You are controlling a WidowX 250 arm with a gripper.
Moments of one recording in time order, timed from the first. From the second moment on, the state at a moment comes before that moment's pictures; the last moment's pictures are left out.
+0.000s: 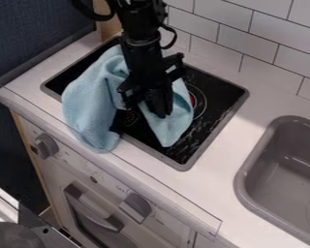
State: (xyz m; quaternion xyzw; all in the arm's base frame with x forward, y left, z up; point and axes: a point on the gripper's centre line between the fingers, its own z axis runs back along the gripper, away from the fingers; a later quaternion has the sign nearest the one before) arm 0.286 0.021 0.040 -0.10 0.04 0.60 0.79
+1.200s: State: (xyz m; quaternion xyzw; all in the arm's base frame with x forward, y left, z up) arm 0.299 -0.141 0.051 -0.17 0.06 0.51 0.84
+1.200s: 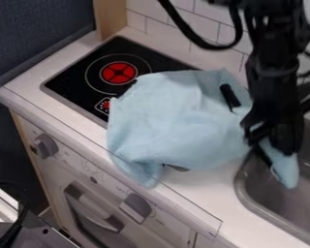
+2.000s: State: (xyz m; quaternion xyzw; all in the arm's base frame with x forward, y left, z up) arm 0.273 -0.145 0.086 -0.10 0.05 0.51 0.86
